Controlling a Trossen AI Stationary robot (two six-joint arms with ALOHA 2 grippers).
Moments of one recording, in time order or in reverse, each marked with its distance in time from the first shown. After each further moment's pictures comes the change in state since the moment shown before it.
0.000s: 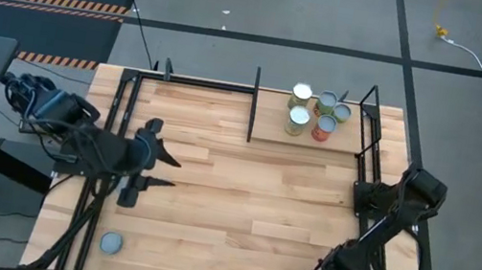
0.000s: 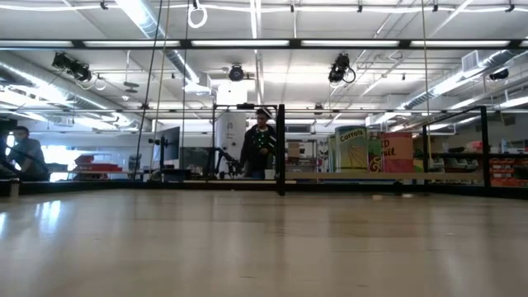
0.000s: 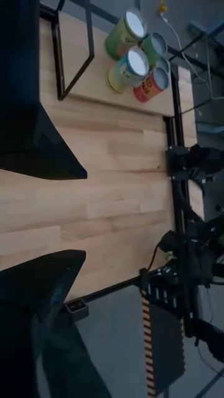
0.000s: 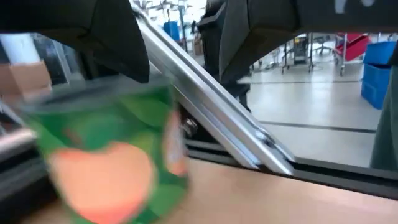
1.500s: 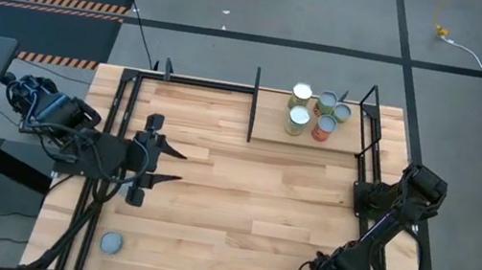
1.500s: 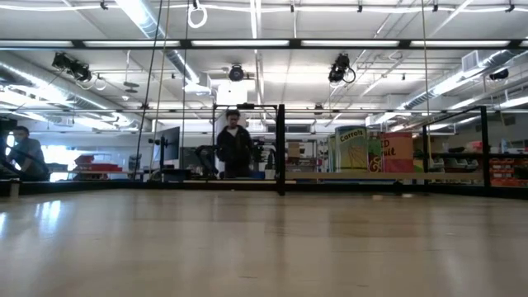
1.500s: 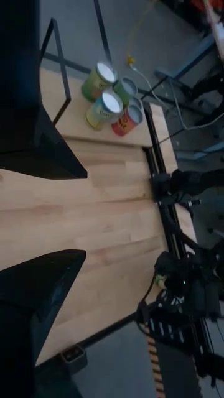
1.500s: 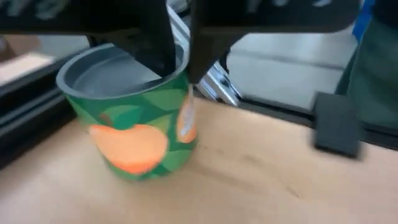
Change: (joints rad) left arm -0.012 0.018 0.000 0.042 -0.147 0.155; right arm -0.026 0.008 0.129 -0.351 0.375 -0.176
